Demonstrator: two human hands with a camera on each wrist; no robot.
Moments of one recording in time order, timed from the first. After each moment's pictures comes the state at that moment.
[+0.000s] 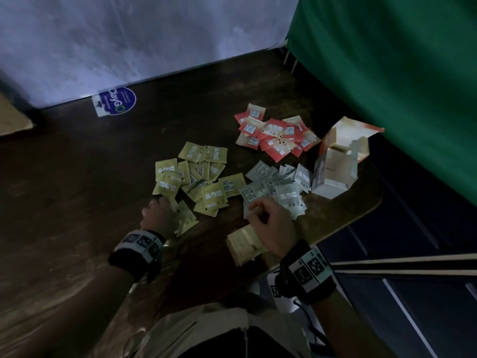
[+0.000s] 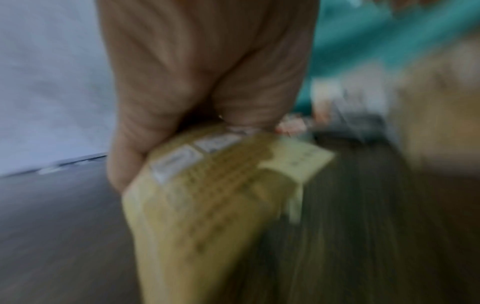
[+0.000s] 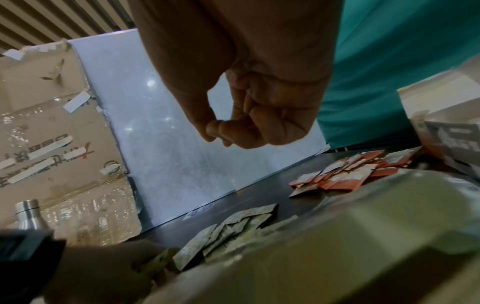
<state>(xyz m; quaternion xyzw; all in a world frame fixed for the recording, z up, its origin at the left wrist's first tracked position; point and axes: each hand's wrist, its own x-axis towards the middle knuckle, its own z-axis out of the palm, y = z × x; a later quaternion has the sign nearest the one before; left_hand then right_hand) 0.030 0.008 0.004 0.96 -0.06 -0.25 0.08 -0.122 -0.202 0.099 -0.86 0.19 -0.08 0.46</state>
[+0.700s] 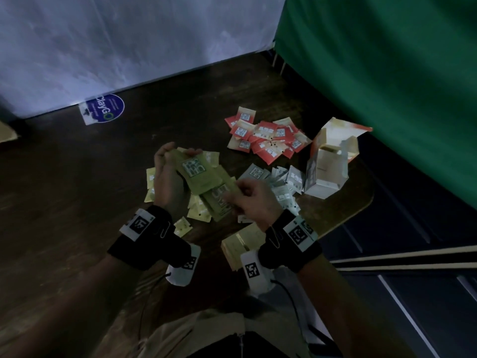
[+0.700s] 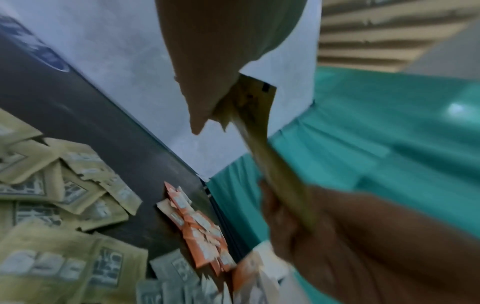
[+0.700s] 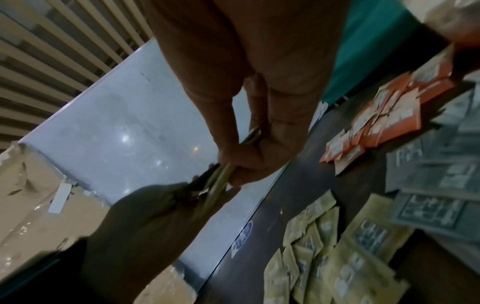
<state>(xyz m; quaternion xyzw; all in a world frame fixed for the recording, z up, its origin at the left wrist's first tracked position) 0.027 -0.070 0.137 0.49 0.08 -0.19 0.85 -0.068 -0.204 0.132 -0.71 0.25 0.04 0.65</state>
